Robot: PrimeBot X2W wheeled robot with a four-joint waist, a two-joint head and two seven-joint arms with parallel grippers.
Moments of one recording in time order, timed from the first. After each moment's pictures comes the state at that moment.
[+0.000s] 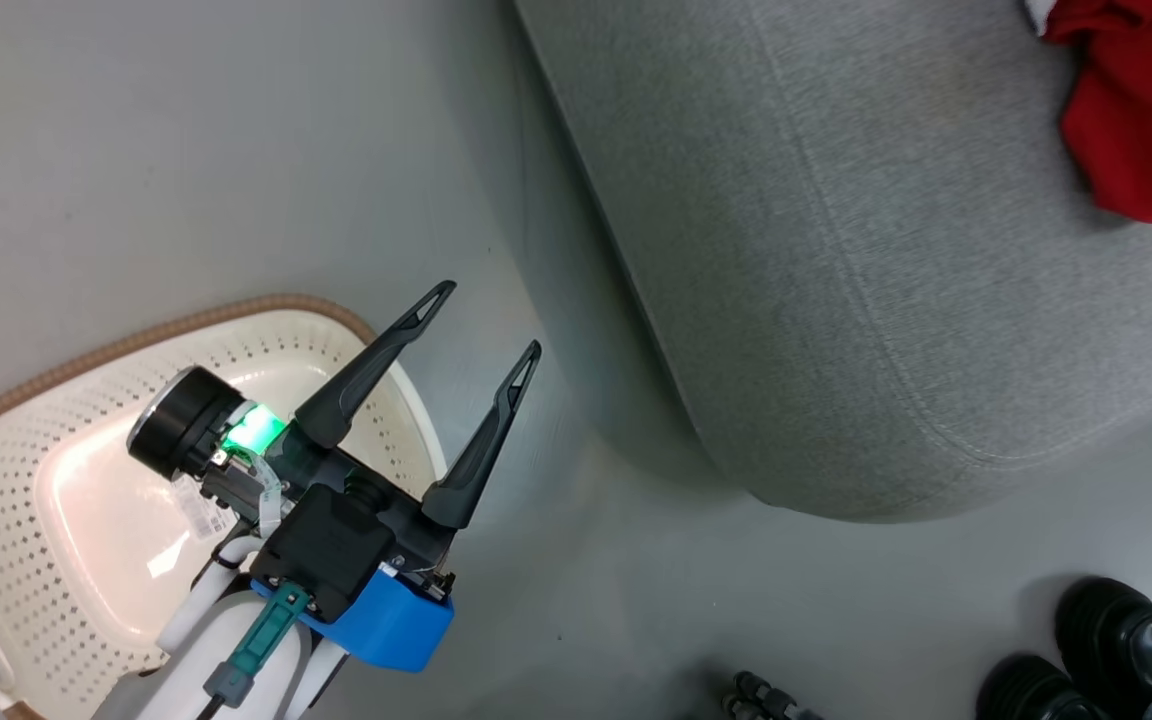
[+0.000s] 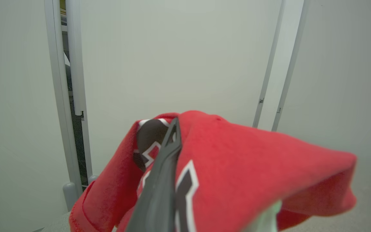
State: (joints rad) left arm -0.32 0.37 -0.49 -0.11 -0.07 -0.13 -0.18; right arm -1.15 -0.32 -0.36 0.57 0.24 0.13 -0.14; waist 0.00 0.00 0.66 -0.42
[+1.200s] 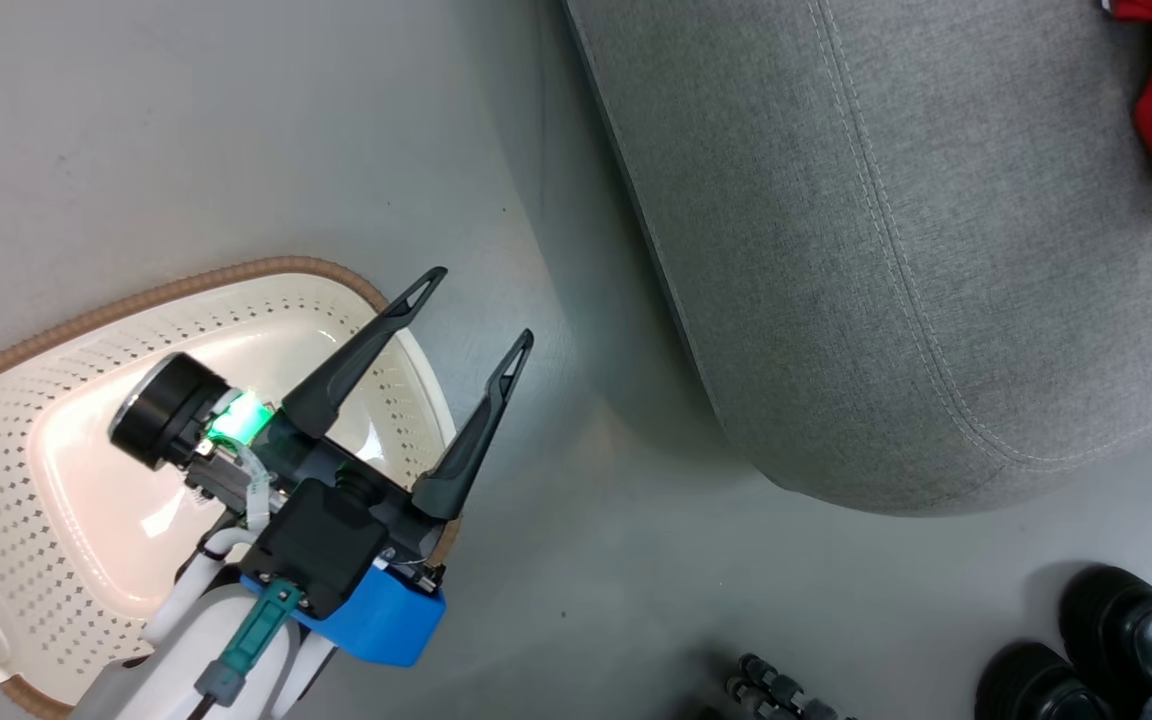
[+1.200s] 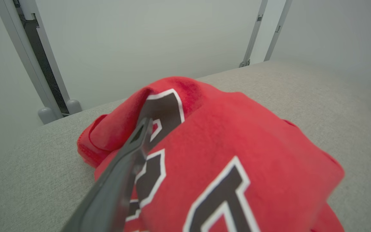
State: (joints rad) left arm -0.34 0.42 -0.51 -0.16 -0.08 -0.11 -0.15; right arm -1.17 -0.32 -0.37 0.98 0.21 0.13 -0.23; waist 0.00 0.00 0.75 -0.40
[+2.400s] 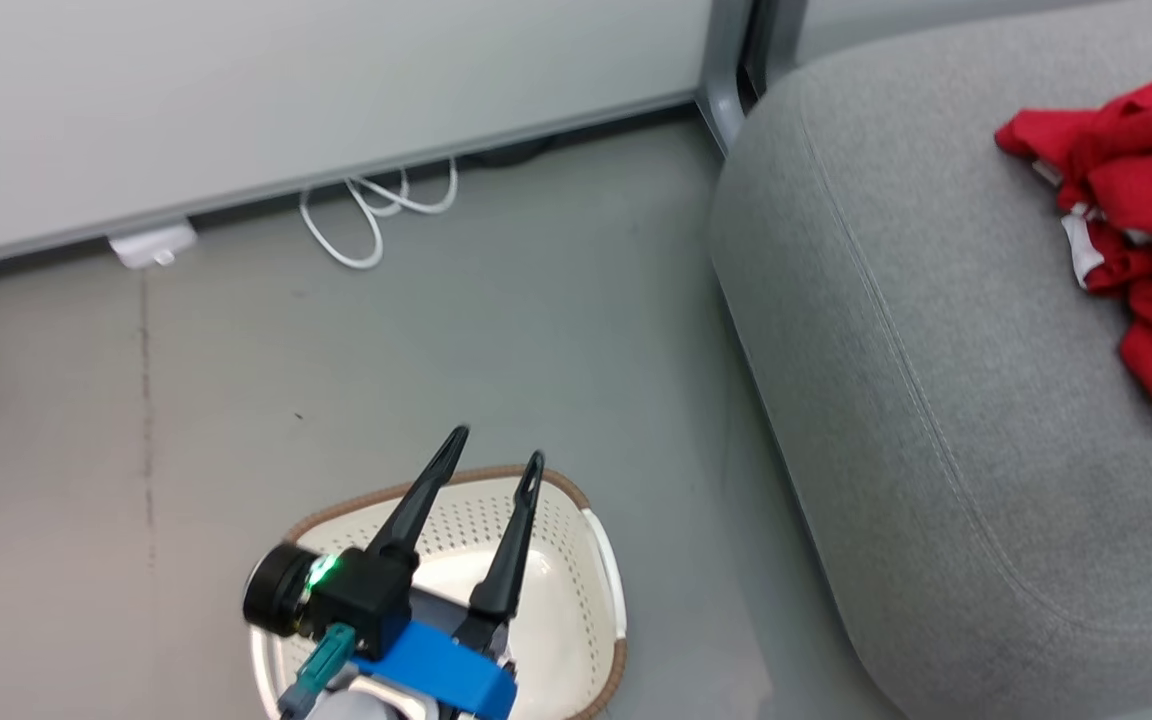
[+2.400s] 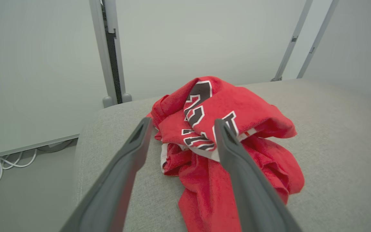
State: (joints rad) left arm -0.17 0.12 -0.44 0.18 -0.21 -0.10 -0.26; right arm -0.68 -0.36 -0.29 0.86 0.09 0.13 -0.24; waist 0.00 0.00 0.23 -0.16
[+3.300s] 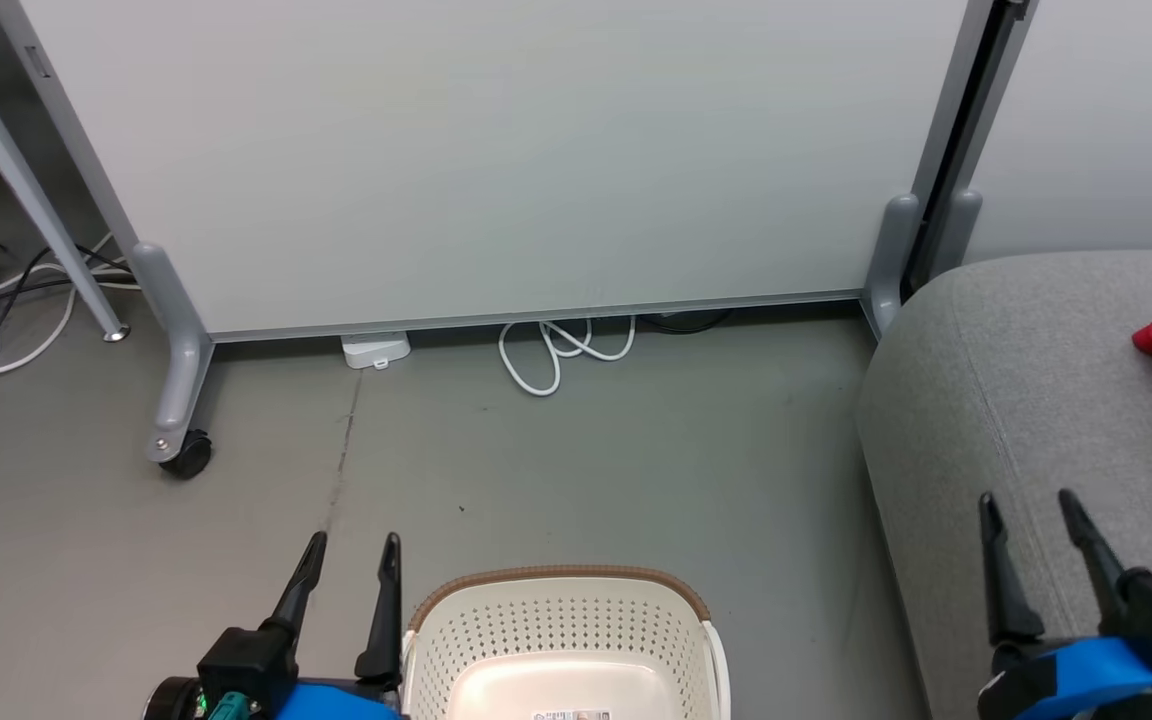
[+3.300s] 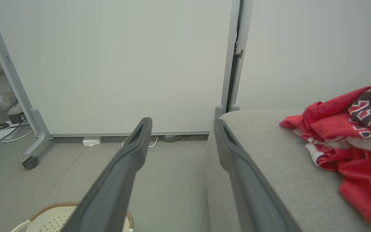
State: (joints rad) left arm 0.00 0.07 -0.16 0.31 -0.20 -0.11 -0.26; right arm -0.01 -0.06 -0.17 0.16 0.05 0.13 -0.16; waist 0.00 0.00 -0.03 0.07
